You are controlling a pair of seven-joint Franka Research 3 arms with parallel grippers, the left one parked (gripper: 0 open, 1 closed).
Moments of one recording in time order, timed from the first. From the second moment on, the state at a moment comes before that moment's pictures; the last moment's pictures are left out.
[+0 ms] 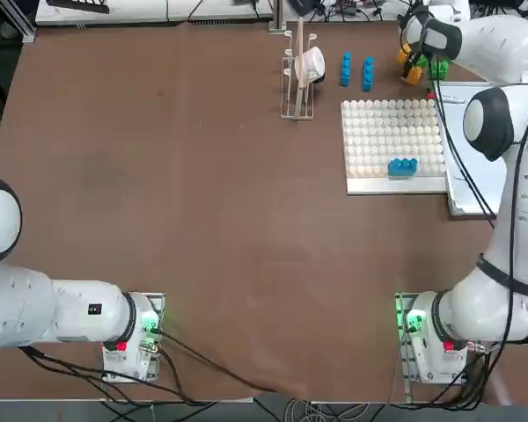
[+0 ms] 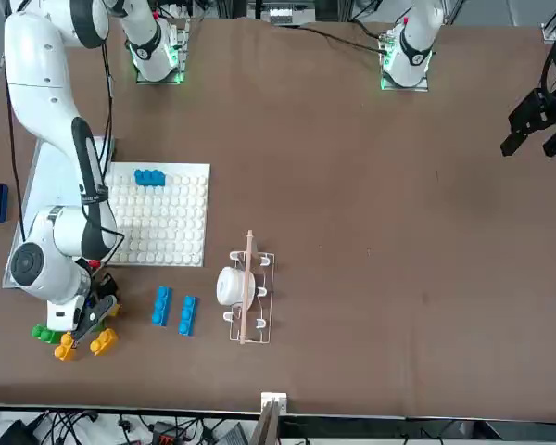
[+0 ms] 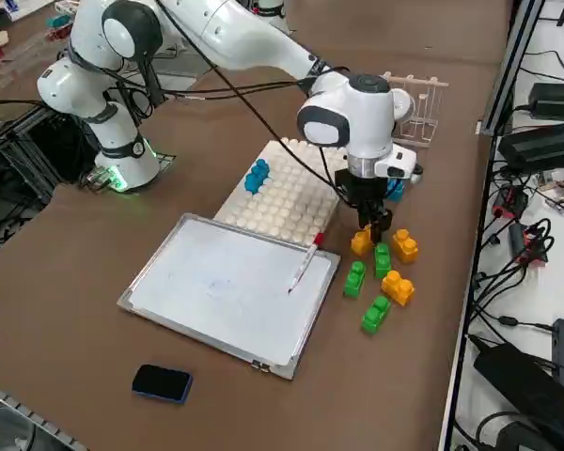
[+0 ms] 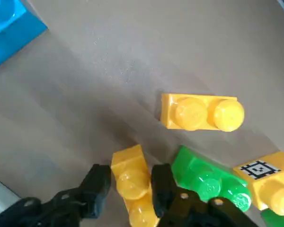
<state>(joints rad) 0.03 0.86 -0.09 -1.33 -0.01 2.29 -0.80</state>
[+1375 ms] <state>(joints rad) 0.03 0.84 -0.08 -1.21 0.09 2.09 -0.60</state>
